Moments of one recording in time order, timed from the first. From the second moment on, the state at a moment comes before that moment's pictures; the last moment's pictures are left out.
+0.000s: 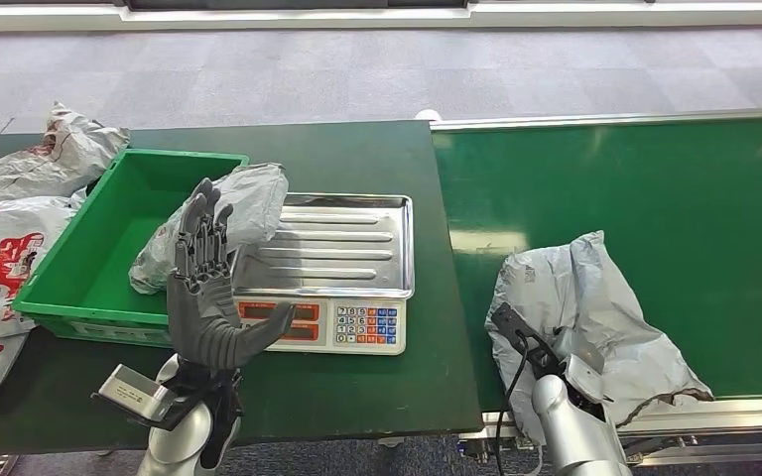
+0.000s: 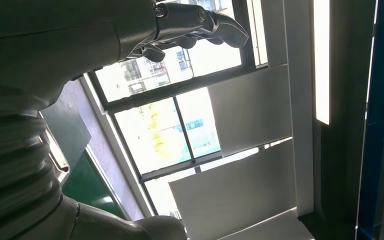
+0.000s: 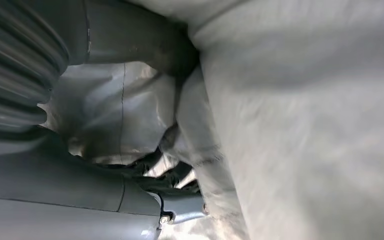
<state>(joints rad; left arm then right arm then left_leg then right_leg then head) -0.09 -0.22 -0.31 -1.69 -0.14 0.08 -0.61 -0.31 0.15 -0.19 -0.86 1.35 -0.01 0.28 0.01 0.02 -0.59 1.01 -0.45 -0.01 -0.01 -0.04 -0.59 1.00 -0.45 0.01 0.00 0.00</state>
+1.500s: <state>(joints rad) -0.04 -0.24 -0.27 -1.74 -0.16 0.12 -0.61 -0.12 0.26 -0.05 -1.66 0.96 -0.62 -0.07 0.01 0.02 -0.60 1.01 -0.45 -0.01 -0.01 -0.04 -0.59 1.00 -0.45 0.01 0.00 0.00</state>
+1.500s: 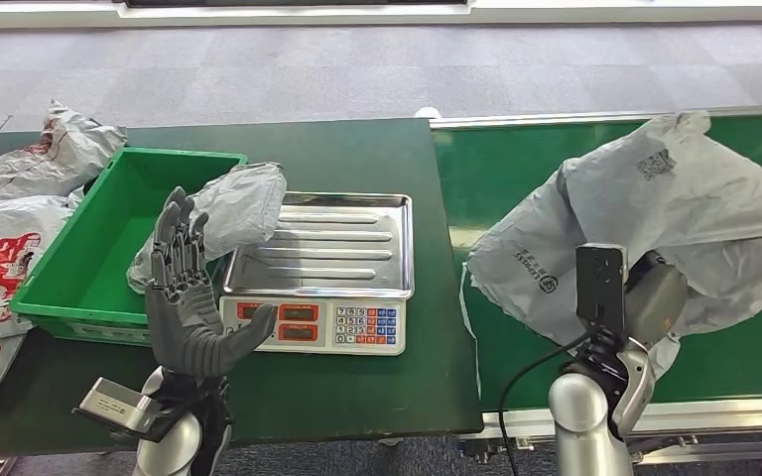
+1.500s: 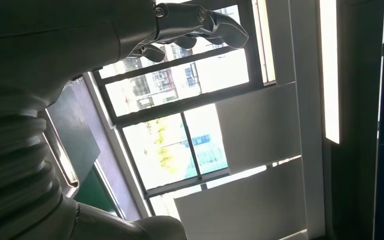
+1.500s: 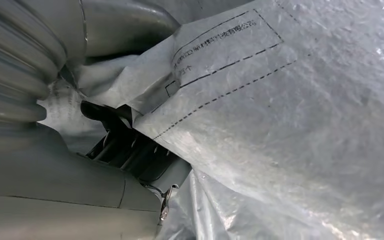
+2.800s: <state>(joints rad) -0.09 -0.26 -0.28 -1.71 -0.09 0.17 -0.69 -0.86 0.37 0.50 -0.73 0.32 -0.36 -0.16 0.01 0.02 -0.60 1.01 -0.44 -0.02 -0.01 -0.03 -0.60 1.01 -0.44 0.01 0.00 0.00</state>
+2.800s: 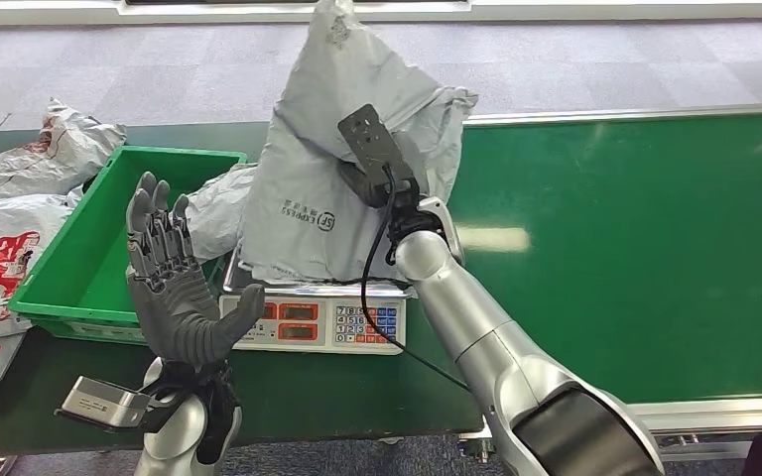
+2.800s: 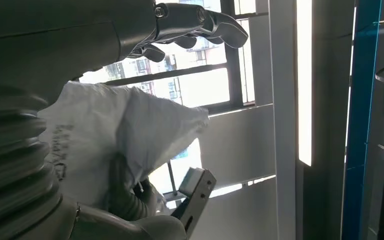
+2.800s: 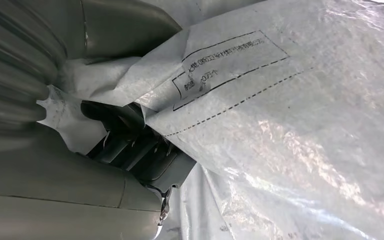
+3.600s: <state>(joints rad) -0.12 -0.26 -0.23 -1.71 -0.13 0.11 -0.67 -0.91 0.37 0.69 -0.55 0.22 -0.25 -0.24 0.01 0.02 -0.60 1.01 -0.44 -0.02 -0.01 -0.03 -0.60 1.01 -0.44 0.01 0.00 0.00</state>
